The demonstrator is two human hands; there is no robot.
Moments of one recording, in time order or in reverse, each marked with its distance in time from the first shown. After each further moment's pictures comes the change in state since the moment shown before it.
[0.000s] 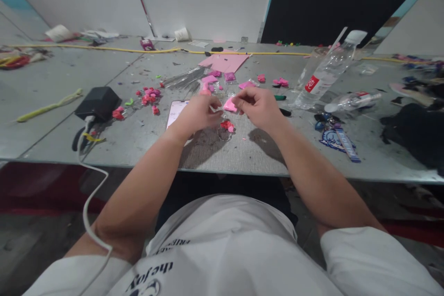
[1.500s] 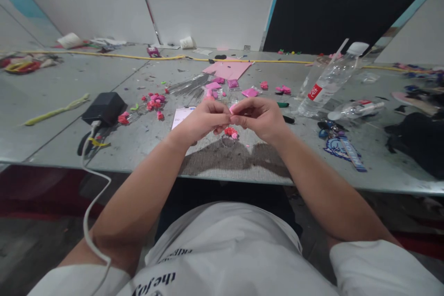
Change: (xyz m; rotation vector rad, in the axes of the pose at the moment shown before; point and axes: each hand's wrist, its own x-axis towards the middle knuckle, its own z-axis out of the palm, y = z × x) left_hand -0.010 0.018 -0.003 -1.015 -0.207 -0.024; right_hand -0.008 -0.013 0.014 0.413 -0.069 0.032
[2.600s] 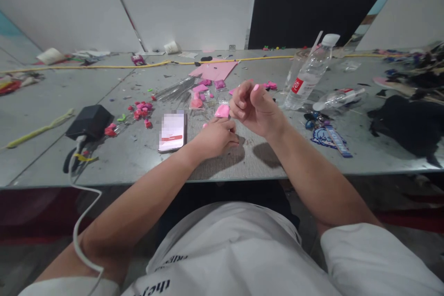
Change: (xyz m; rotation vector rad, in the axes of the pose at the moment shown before) left_hand 0.012 -0.036 0.037 1.358 -0.307 0.395; right_hand 0.006 -0.018 -0.014 0.522 -0.051 -0.020
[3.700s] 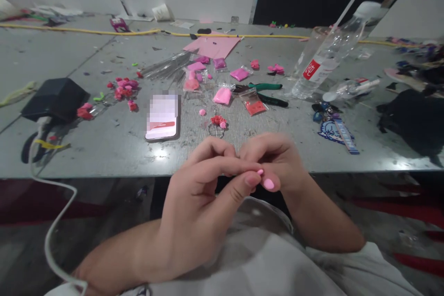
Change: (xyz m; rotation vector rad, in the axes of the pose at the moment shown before) left_hand -0.065 0.141 -0.061 -1.079 0.697 -0.507; right_hand -0.099 0.011 0.041 -0.030 -0.057 0.056
